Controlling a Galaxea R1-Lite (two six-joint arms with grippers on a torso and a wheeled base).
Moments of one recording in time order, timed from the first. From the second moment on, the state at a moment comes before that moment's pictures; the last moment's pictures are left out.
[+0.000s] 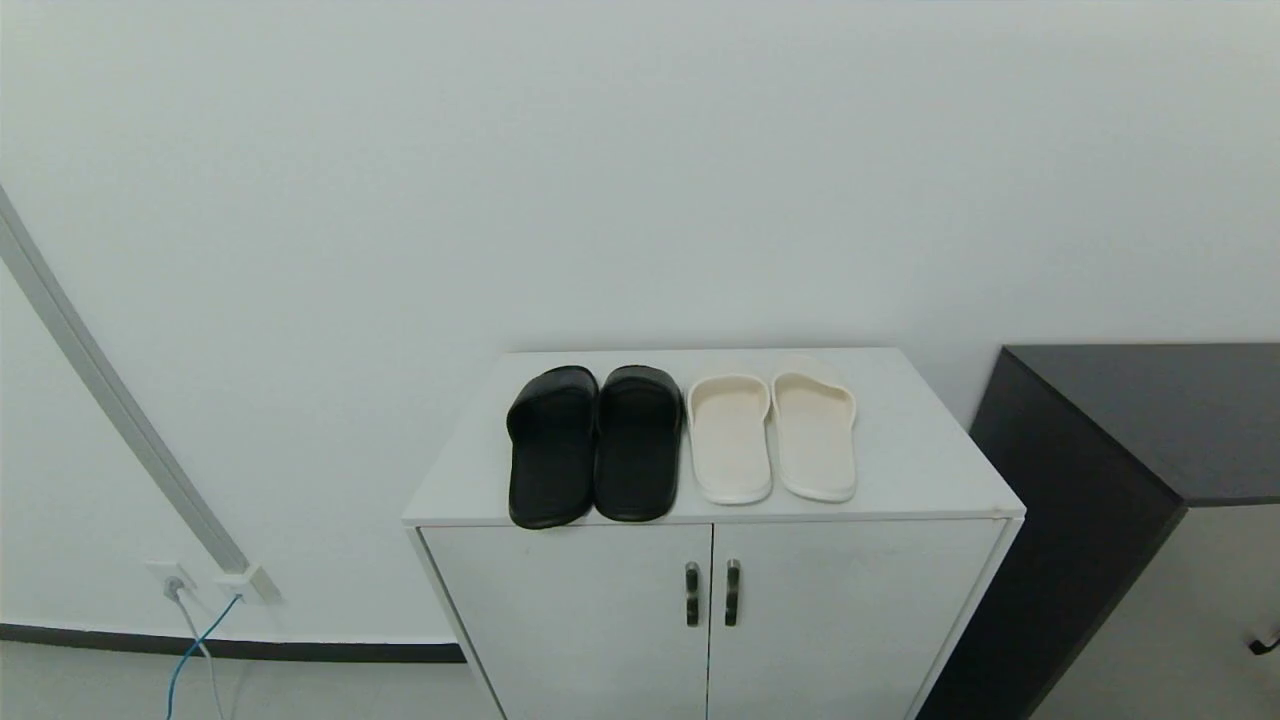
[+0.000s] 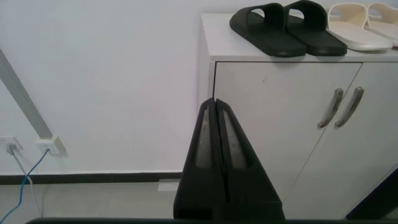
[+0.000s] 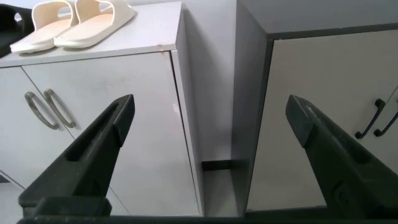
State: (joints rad) left arm 0.00 0.00 0.00 0.00 0.01 -0.02; right arm 0.00 0.00 0.00 0.00 0.00 0.05
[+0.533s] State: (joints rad) left arm 0.00 0.00 0.00 0.00 0.01 -0.02; right arm 0.00 0.00 0.00 0.00 0.00 0.02
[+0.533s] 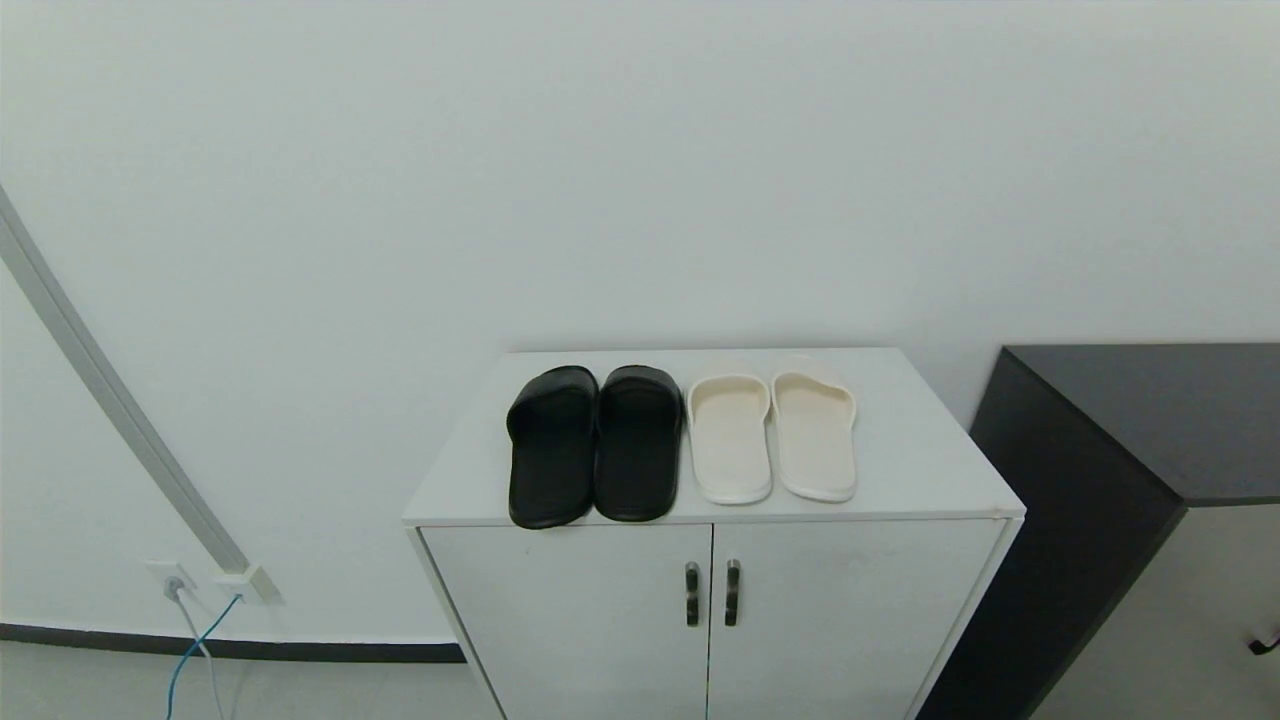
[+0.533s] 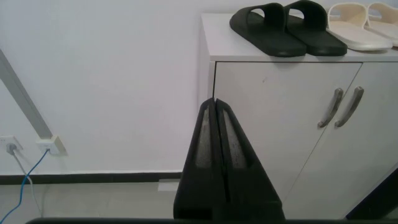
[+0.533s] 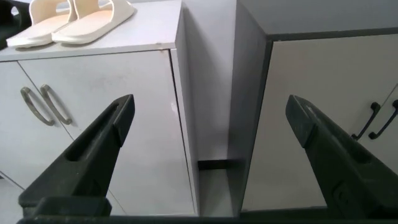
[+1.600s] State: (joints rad) left arm 0.00 0.00 0.00 0.00 0.01 -0.02; right arm 0.12 0.72 -0.27 -0.22 0.15 0.07
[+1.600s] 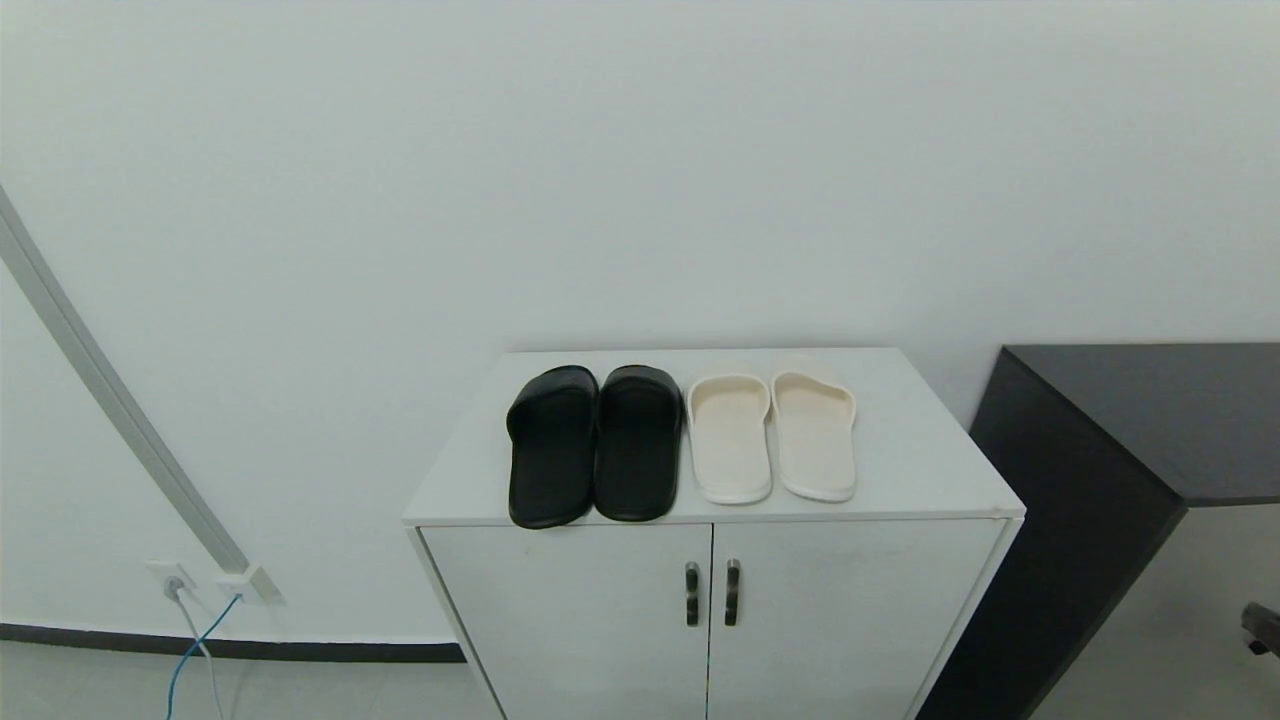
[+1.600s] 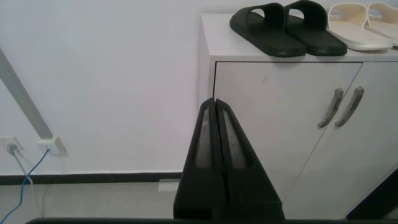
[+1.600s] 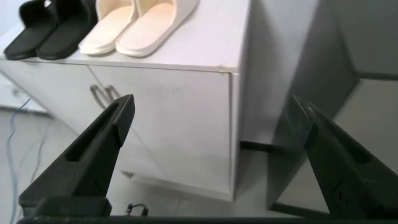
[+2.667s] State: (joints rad) left arm 0.00 0.00 0.00 0.00 0.01 -0.01; right arm 0.74 1.46 -0.65 -0.46 -0.40 0.28
